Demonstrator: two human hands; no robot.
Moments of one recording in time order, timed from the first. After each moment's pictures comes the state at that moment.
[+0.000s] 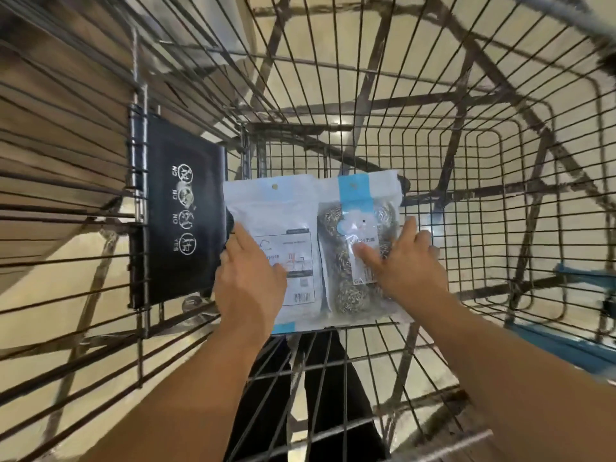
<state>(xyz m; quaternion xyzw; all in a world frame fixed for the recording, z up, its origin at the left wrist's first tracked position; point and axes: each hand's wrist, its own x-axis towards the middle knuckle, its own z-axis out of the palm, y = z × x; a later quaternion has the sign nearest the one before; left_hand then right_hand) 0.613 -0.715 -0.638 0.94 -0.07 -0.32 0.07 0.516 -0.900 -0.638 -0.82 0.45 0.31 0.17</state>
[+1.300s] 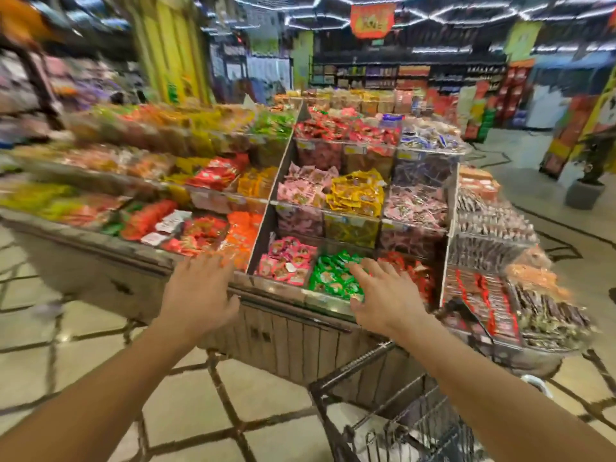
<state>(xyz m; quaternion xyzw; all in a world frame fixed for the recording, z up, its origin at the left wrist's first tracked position) 0.521 -0.293 -0.105 0.96 0.21 0.12 -0.15 0.677 -0.551 -0.118 -0.93 -0.35 -0.08 0.01</state>
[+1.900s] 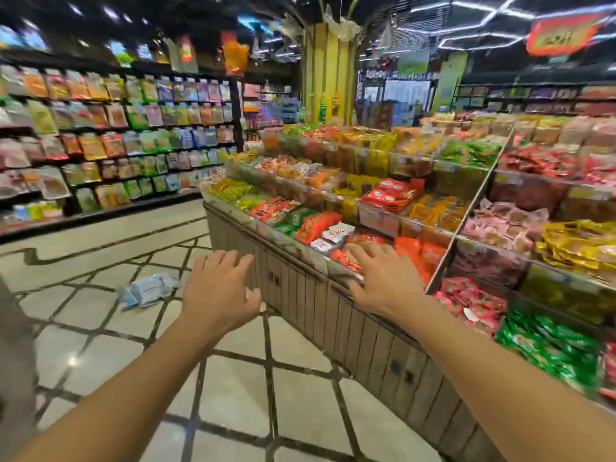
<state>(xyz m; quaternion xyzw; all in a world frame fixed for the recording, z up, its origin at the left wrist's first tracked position) 0.255 -0.004 -0.075 0.89 0.40 0.16 -0.12 0.490 -0.141 -0.067 -0.83 -0.54 -0.13 0.04</state>
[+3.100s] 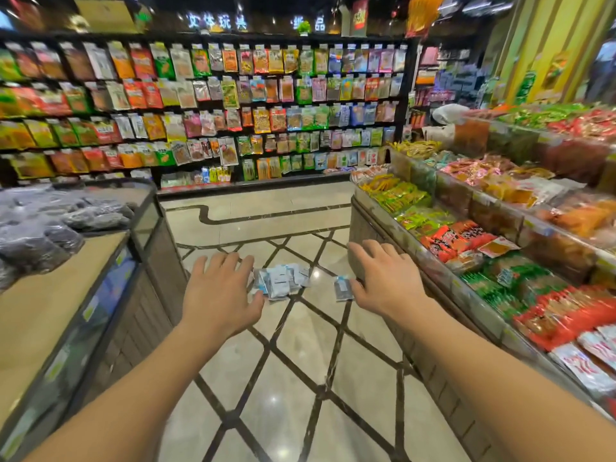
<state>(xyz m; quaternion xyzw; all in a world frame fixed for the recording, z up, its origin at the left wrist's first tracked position) 0.126 0.548 -0.119 0.76 0.62 0.06 -0.17 0.400 0.542 -0.117 -0.67 -0.73 -0.09 0.08</state>
